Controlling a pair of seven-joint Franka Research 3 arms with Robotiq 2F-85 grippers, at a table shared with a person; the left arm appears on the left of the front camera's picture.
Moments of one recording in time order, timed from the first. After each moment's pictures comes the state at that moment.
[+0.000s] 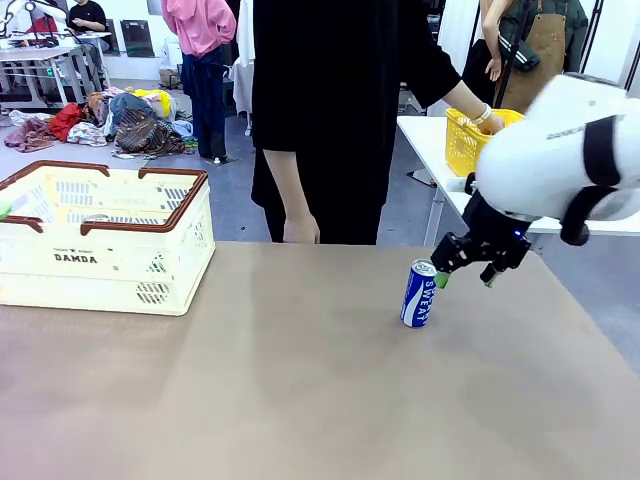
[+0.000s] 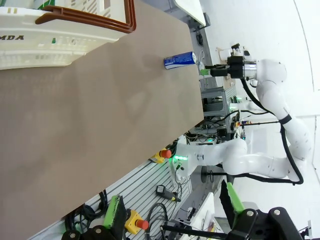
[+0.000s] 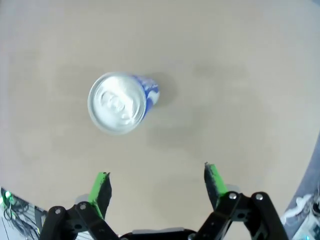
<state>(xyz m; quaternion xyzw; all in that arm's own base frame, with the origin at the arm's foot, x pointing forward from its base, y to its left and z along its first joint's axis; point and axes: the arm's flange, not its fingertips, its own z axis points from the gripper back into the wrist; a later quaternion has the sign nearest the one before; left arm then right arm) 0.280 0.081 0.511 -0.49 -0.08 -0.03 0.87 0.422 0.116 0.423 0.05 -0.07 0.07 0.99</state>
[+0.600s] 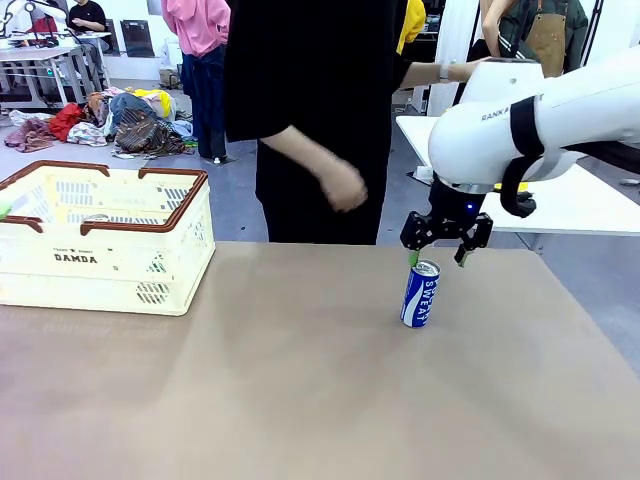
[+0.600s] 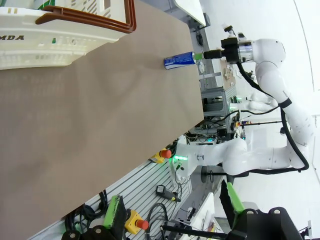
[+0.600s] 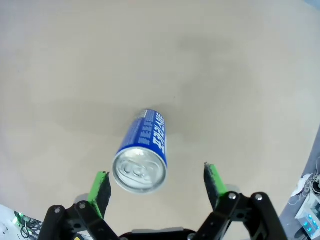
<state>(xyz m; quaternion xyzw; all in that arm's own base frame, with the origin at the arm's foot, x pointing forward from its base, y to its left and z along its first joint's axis) 0.280 0.081 0.511 -0.49 -0.08 -0.03 0.87 0.486 0.154 0.422 0.03 -0.03 0.04 1.00</state>
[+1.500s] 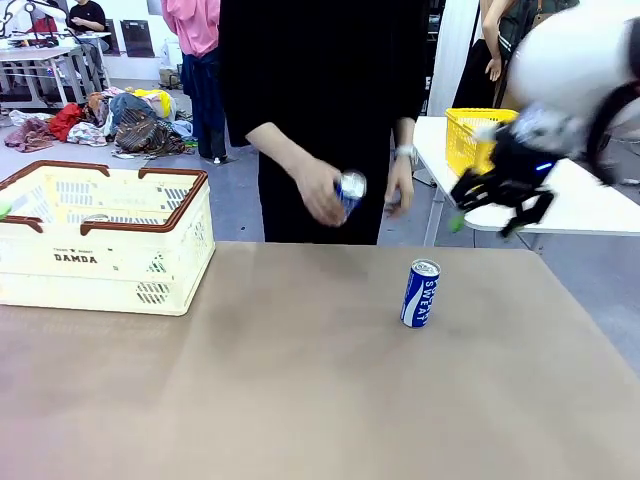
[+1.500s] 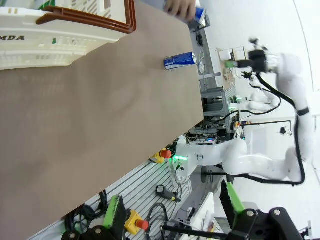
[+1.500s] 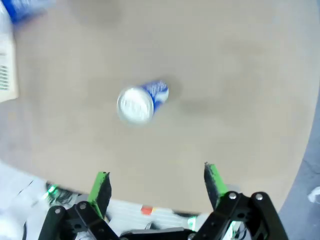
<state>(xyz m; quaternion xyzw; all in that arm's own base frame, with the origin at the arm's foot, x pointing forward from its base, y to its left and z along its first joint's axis) 0.280 0.081 0.511 -0.49 -0.08 -0.03 0.87 0.423 0.065 0.526 0.15 -0.04 0.00 0.99</state>
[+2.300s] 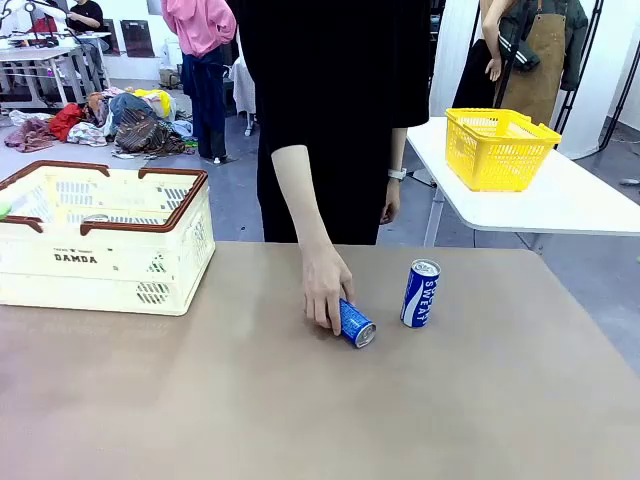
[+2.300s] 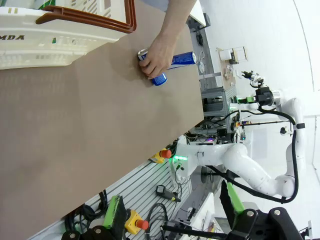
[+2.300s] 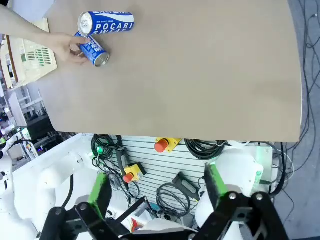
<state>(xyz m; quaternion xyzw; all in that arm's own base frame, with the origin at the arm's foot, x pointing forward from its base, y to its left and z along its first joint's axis) 0.280 0.081 0.511 -0.49 -0.08 -0.03 0.87 0.260 -0.131 0.515 0.31 0.00 -0.12 0.94</state>
